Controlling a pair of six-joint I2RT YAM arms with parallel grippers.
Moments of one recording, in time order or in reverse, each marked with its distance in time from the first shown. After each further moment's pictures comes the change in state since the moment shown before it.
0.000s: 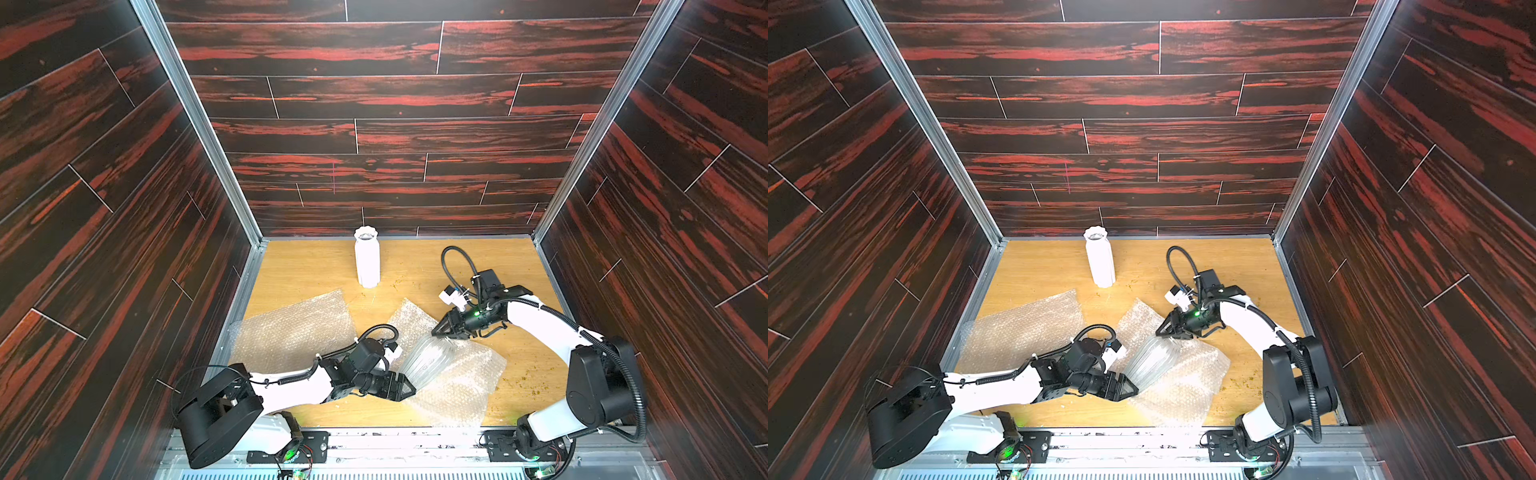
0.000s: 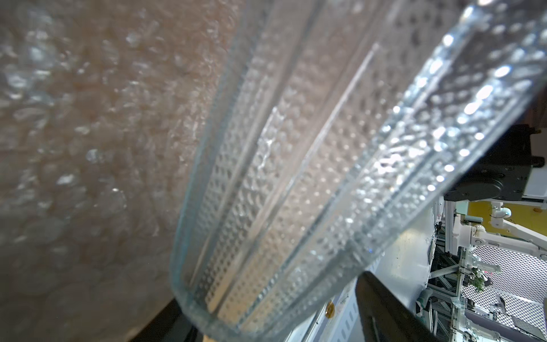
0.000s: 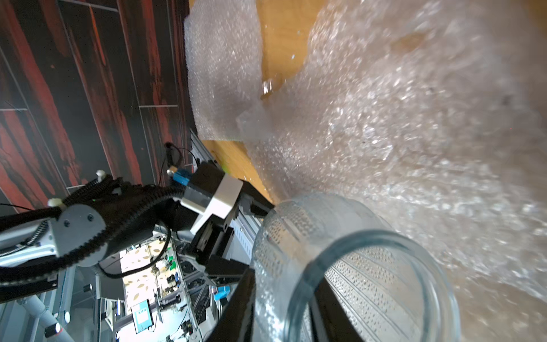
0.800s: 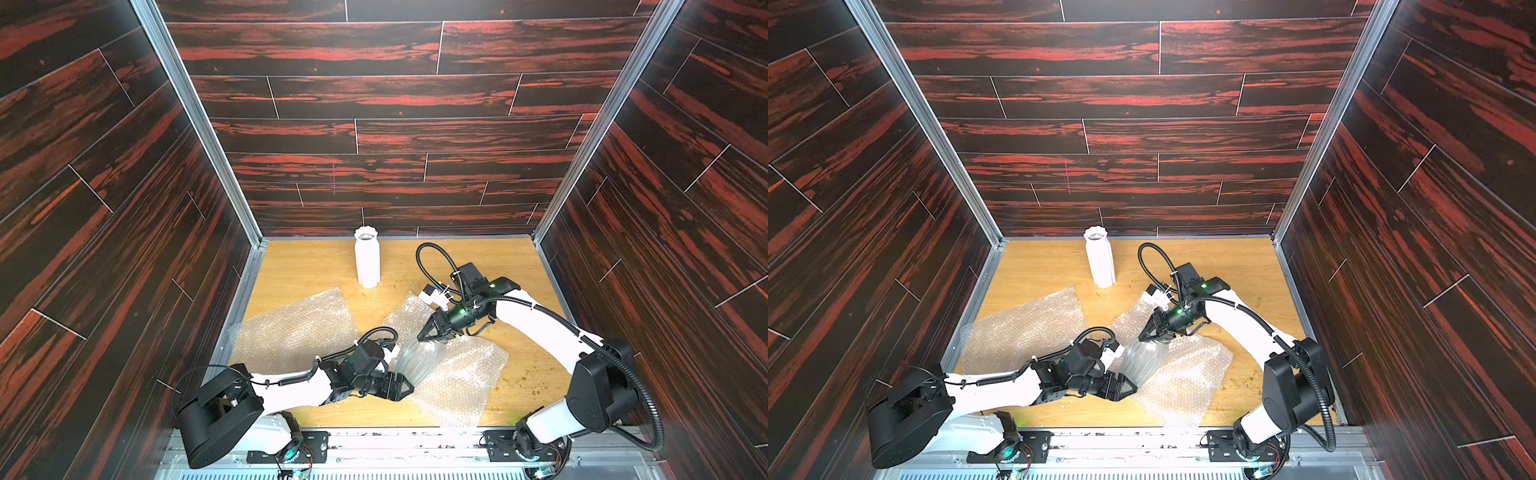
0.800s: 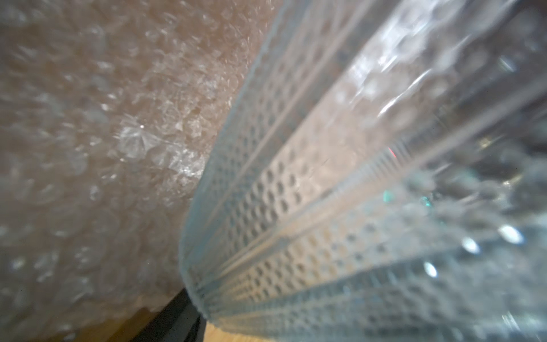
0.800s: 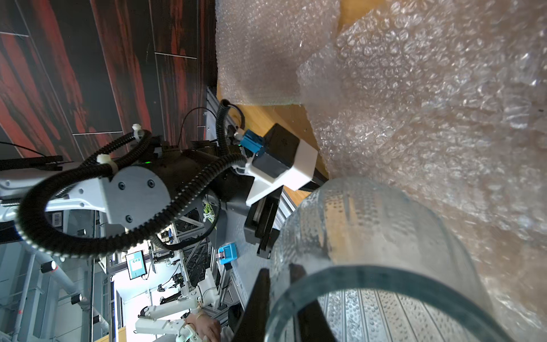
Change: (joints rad) left arm -0.006 -0.002 -0.017 0.020 -0.097 0.010; right arm 0.155 0.005 0.177 -0.128 -0.009 0.010
